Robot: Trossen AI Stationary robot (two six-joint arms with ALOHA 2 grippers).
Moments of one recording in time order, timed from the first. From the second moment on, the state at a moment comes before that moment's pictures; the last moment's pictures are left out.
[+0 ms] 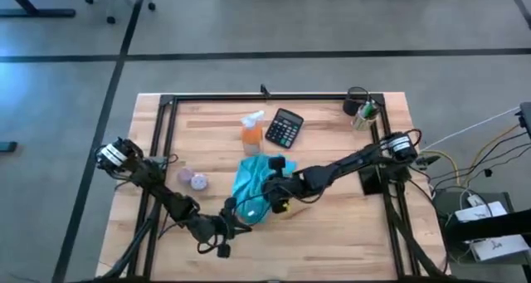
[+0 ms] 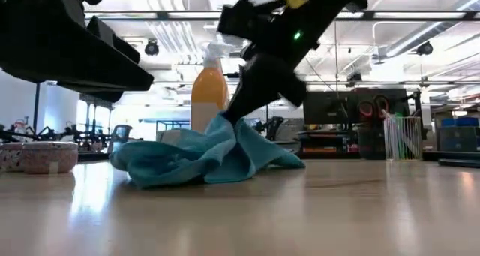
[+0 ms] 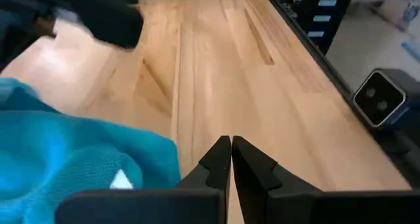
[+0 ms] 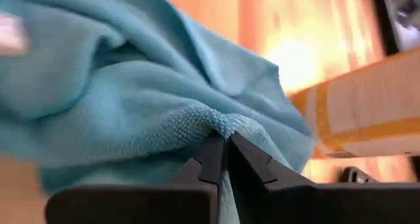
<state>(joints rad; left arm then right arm) -0.70 1.71 0.65 0.60 -0.54 -0.29 0.23 1.90 1.28 -0.28 0.35 -0.18</state>
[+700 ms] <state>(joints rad) -0.39 1.71 0.57 0.59 -0.43 -0.25 0.15 1.77 0.85 0.26 0.33 -0.15</state>
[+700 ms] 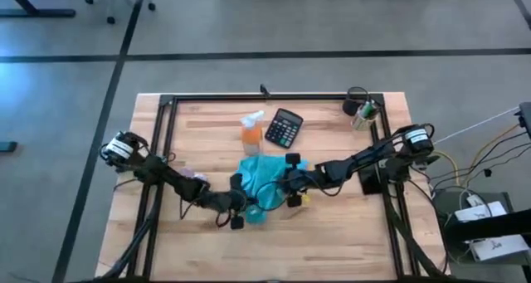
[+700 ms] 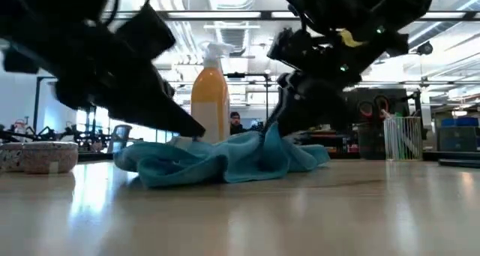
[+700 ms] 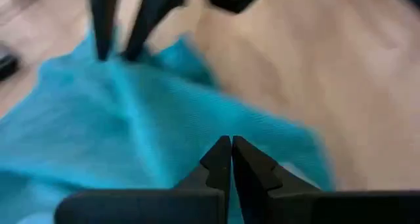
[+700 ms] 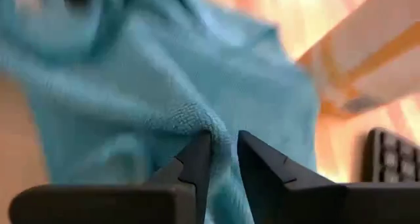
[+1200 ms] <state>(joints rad) -0.22 1.70 0.59 0.64 -0.62 -0.04 0.03 1.85 0.85 0.69 0.48 -0.16</state>
